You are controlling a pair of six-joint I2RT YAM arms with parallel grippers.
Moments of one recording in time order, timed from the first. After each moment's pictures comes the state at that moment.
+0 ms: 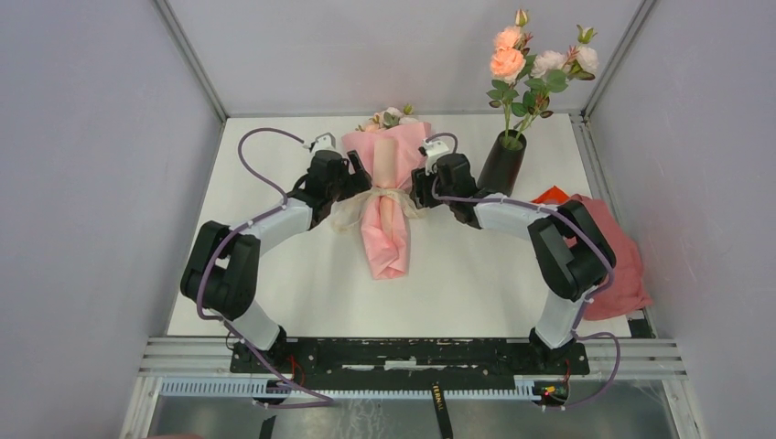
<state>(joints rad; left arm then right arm) -0.40 1.63 0.97 0.10 -0.15 -0.61 0.56 1.80 1.06 0.18 -0.03 0.15</state>
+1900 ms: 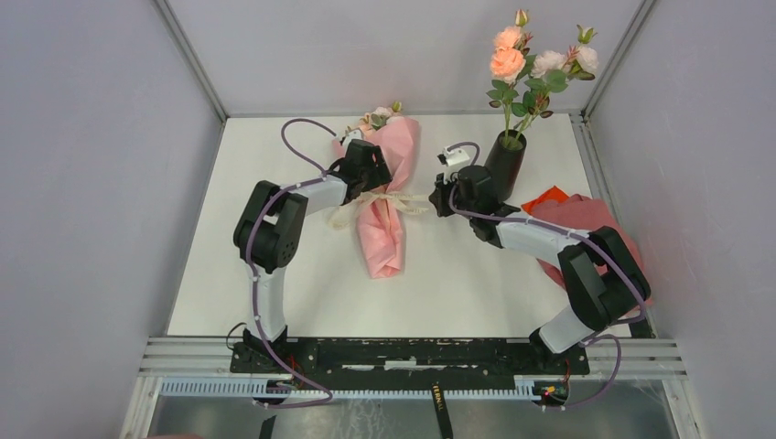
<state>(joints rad) -0.45 2.06 1.32 0.05 -0.17 -0.66 0.52 1.59 0.85 0.27 -0.06 0.18</state>
